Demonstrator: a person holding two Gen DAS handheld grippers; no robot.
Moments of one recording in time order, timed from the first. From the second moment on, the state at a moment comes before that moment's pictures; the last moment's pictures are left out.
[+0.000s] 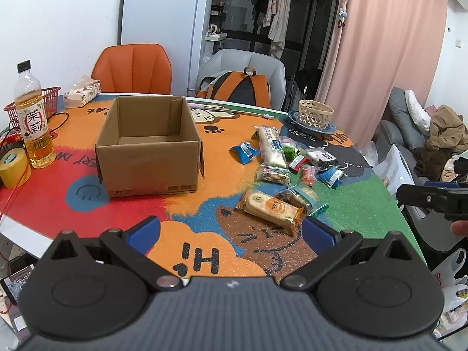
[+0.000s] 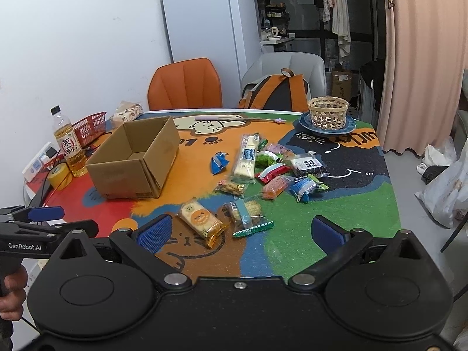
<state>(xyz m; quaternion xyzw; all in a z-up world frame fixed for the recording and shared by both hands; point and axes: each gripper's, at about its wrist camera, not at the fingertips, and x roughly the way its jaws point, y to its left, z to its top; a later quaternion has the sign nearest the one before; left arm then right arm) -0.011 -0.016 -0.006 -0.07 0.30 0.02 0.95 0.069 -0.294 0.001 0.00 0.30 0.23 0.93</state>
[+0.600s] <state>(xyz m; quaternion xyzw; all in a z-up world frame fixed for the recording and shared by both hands) -0.010 -0.016 -0.006 -0.07 0.30 0.01 0.95 0.068 -0.292 0.003 -0.01 0.30 0.23 0.93</state>
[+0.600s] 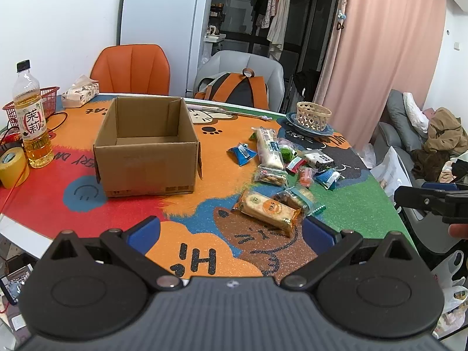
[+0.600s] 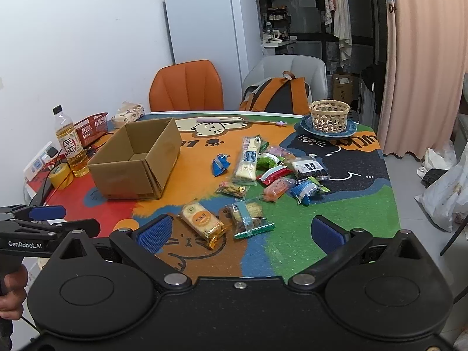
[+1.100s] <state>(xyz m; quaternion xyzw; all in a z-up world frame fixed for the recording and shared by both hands) -0.011 -0.014 -0.005 -0.08 0.30 0.01 0.95 0.068 -0.292 0.004 0.00 0.30 0.23 0.93</state>
